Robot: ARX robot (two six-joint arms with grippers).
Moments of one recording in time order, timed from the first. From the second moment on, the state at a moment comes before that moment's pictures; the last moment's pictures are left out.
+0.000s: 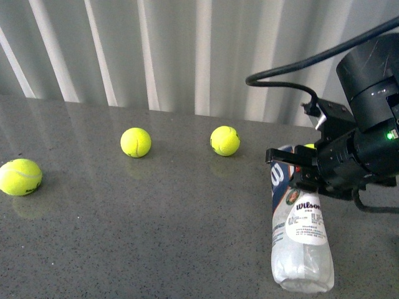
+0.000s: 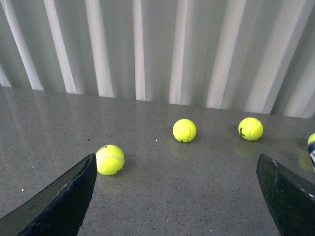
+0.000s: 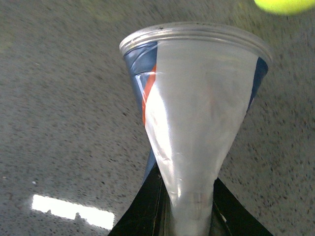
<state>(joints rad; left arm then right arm) 0.00 0.00 0.02 0.00 0.00 0.00 0.25 1.97 1.05 0.02 -0.04 0.33</state>
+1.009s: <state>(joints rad) 0.00 0.00 0.02 0.00 0.00 0.00 0.45 1.92 0.73 0.70 0.00 -1.18</state>
